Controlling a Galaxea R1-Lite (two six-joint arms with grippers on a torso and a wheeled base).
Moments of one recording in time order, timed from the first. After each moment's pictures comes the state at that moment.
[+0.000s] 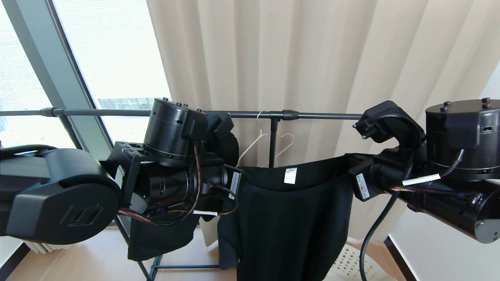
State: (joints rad) left arm -0.70 1.72 -1.06 -0.13 0.07 -0.11; right arm 0.68 1.51 -0.86 -0.23 -0.53 -0.09
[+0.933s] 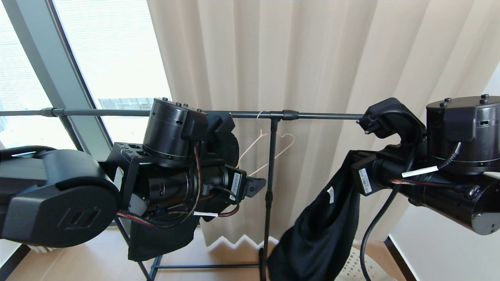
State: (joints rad) left arm -0.71 1.71 -1.06 -0.14 0.07 -0.11; right arm 0.65 1.52 -0.87 -0.23 -0.53 -0.09
